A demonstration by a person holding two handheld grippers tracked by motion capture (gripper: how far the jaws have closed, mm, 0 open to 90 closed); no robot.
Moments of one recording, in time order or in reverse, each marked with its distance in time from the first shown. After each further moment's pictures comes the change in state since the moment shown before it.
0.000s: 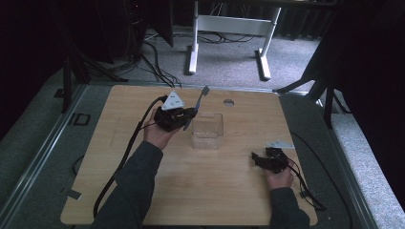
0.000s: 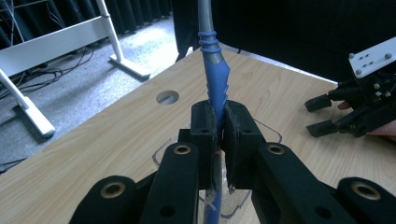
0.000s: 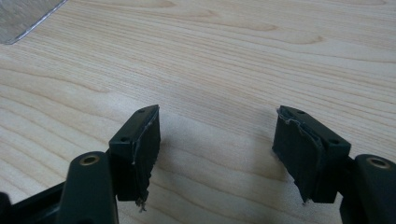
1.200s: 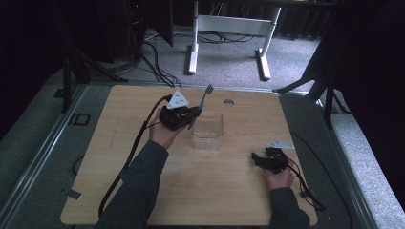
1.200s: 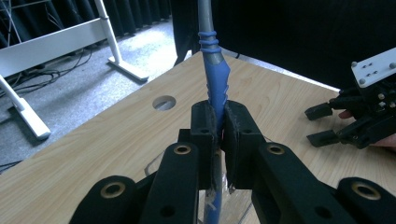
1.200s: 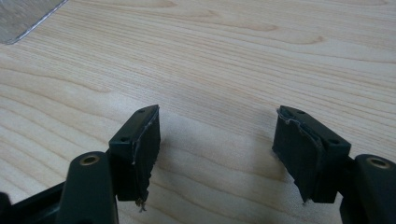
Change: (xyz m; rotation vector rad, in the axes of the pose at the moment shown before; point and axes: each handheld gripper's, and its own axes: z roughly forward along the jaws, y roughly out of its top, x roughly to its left) left arm -0.002 0.003 0.014 -0.014 -0.004 -0.016; right arm 0.000 0.000 0.000 -0.001 0.001 -0.002
